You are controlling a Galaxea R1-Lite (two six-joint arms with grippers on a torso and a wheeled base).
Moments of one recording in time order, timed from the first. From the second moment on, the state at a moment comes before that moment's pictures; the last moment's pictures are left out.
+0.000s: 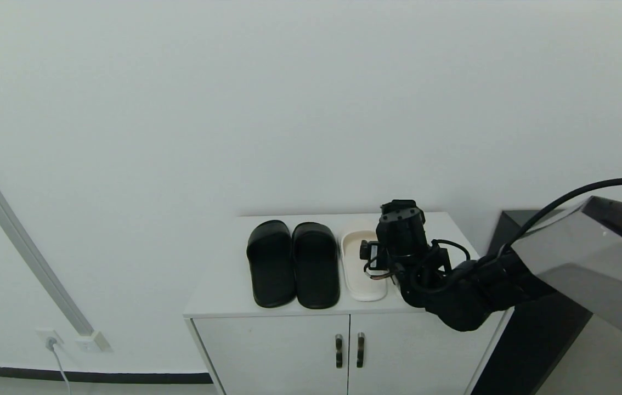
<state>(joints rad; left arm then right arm) 0.00 0.00 0.00 0.00 0.03 -0.01 0.69 2.20 -1.24 -0.59 -0.61 0.31</state>
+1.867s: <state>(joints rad) 0.00 0.00 0.00 0.00 0.03 -0.02 0.66 1.82 -0.89 -0.63 -0.15 0.14</state>
